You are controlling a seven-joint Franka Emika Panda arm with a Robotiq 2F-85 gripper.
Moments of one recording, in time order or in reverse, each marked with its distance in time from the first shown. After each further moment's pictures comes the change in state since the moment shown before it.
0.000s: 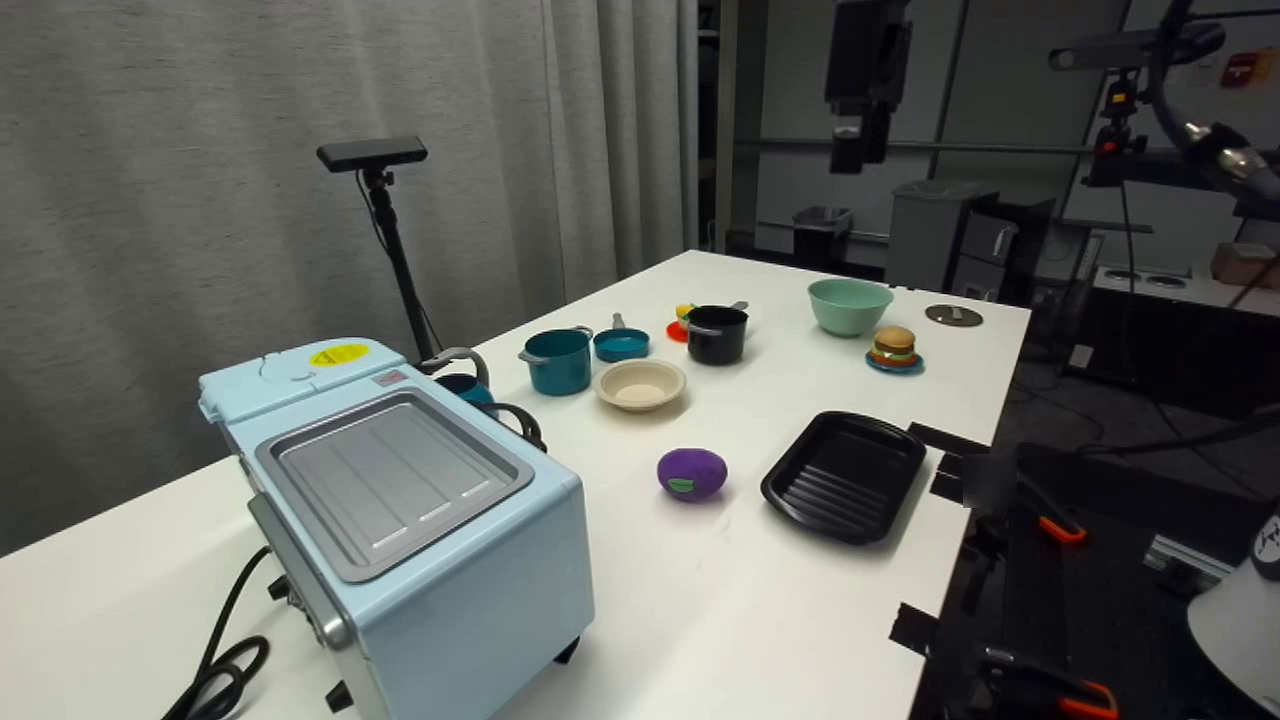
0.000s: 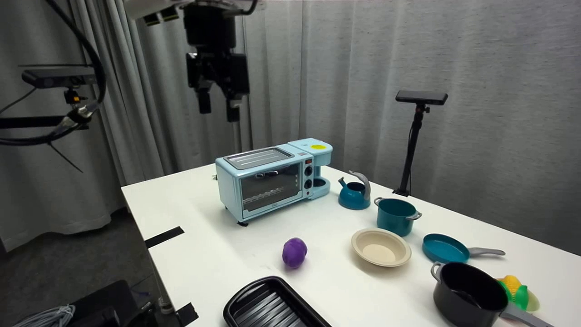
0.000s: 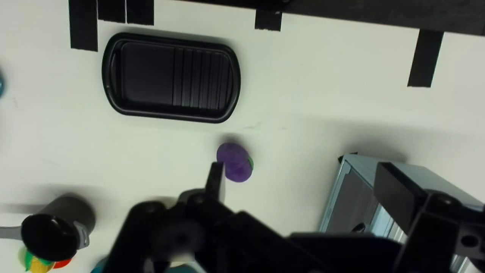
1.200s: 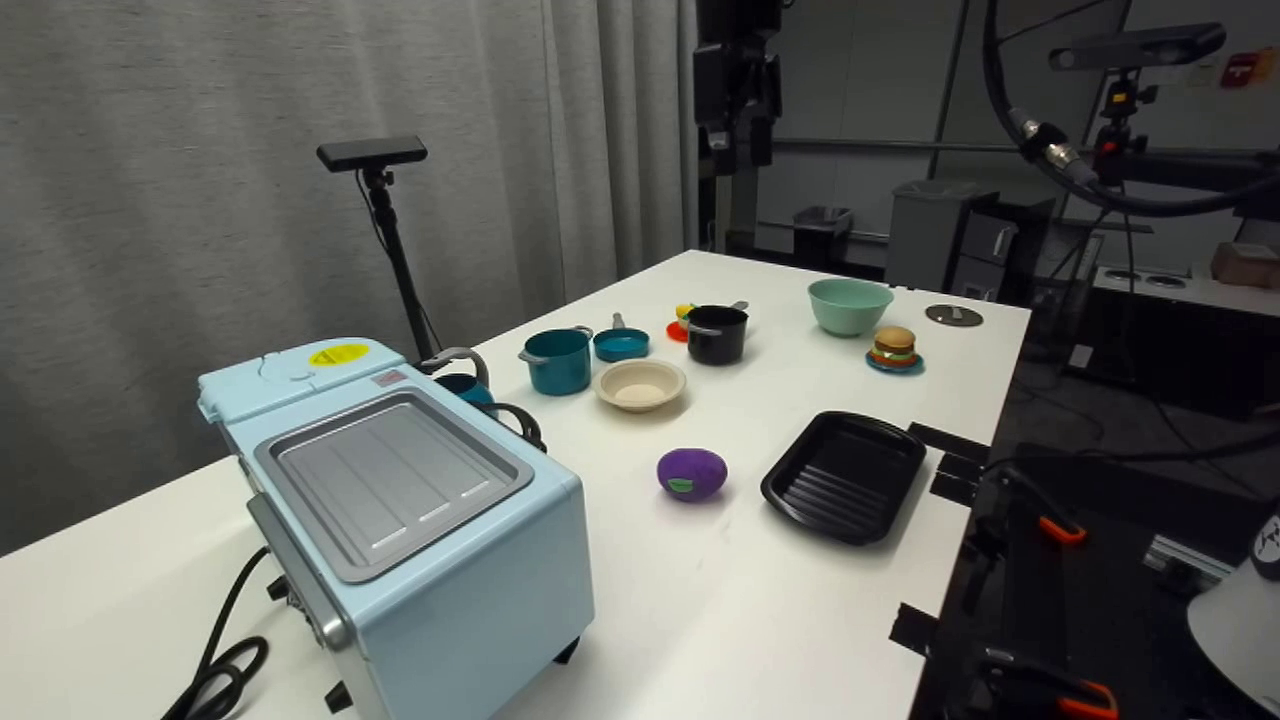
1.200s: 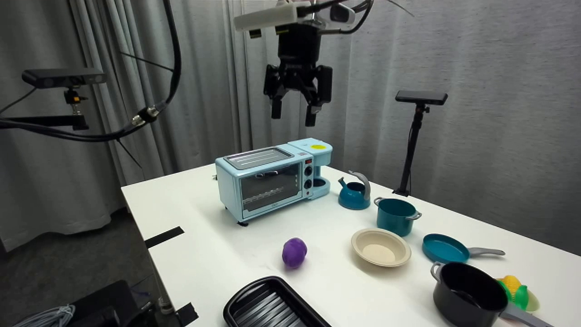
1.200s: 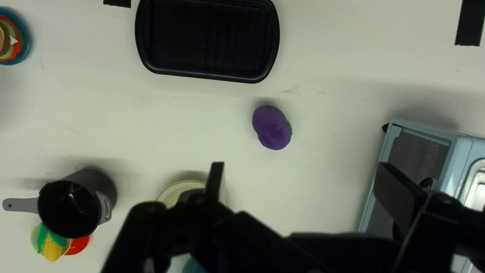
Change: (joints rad) arm -0.046 0.445 -0.079 0.400 -0.045 -0.059 -0.105
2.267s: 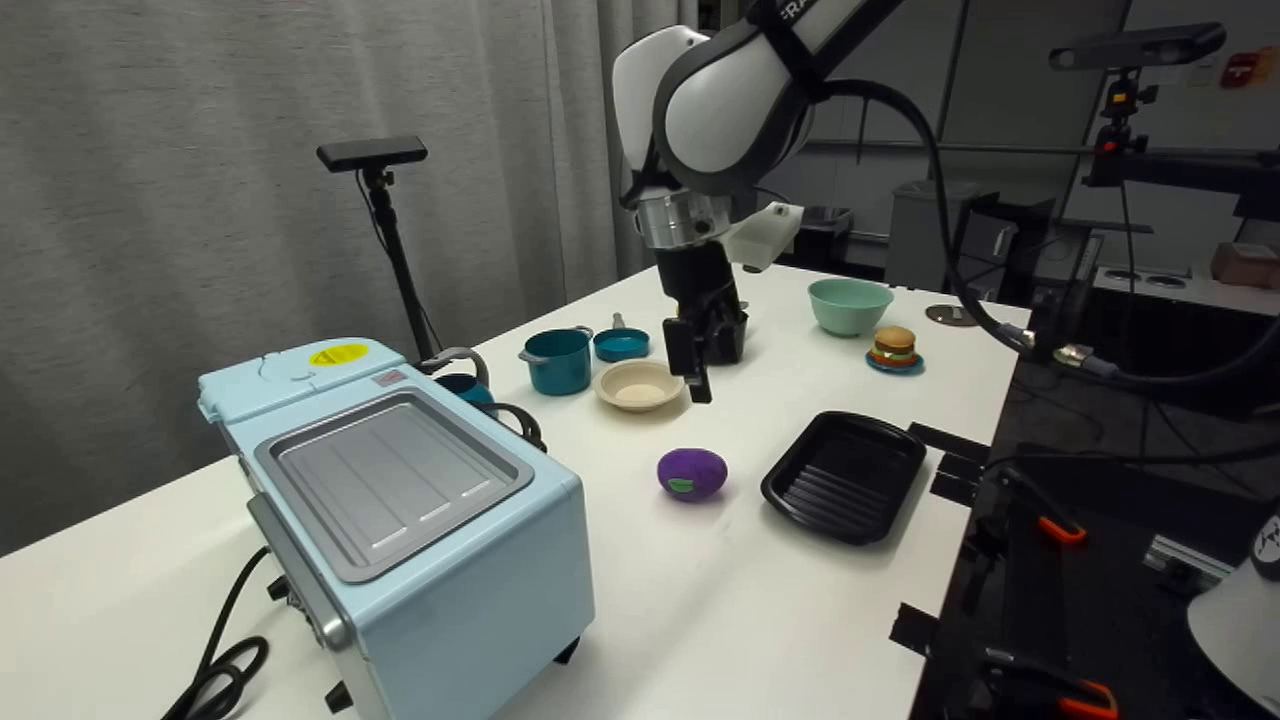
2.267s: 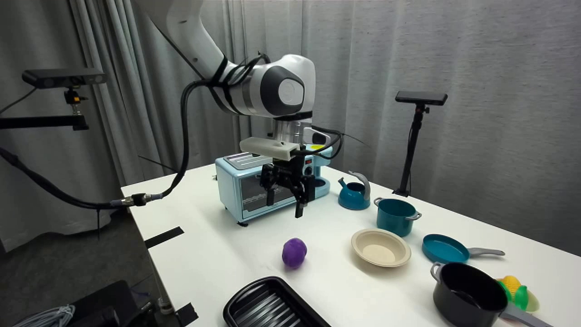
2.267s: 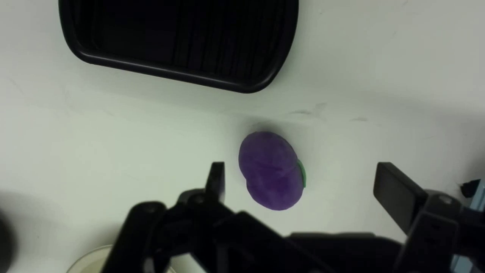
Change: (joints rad) arm 0.025 0.292 0.075 -0.211 -0.075 0.417 0.055
